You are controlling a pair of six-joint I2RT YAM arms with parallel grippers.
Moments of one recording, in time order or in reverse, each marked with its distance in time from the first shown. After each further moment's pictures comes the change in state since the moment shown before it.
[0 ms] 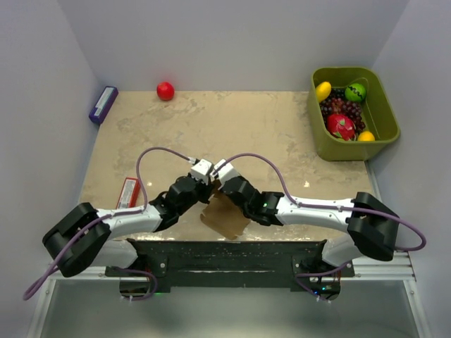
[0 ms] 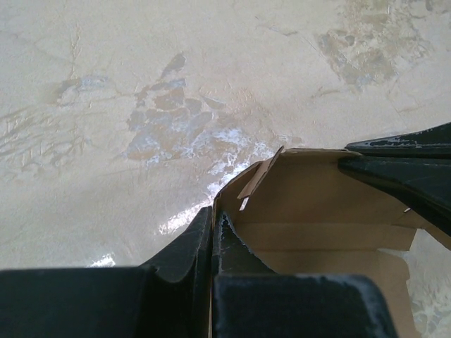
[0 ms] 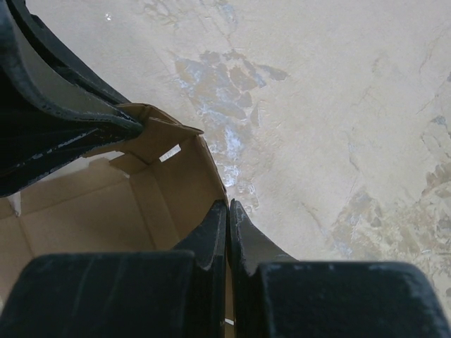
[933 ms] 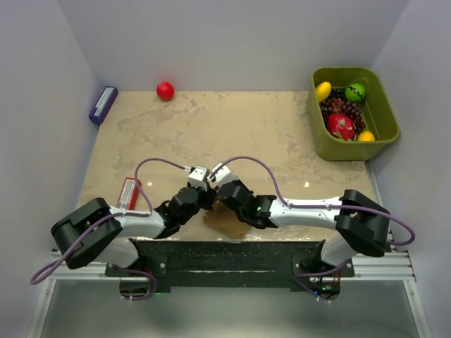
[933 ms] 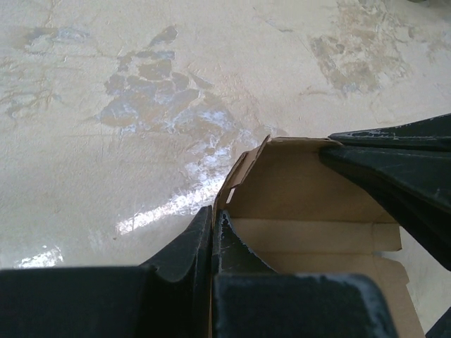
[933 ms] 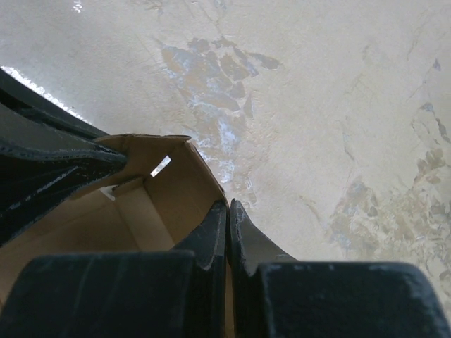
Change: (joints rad) left arm -0.072 0.071 -0.104 0.195 -0.064 -0.193; right arm 0.035 0.070 -0.004 0.034 0.091 0.016
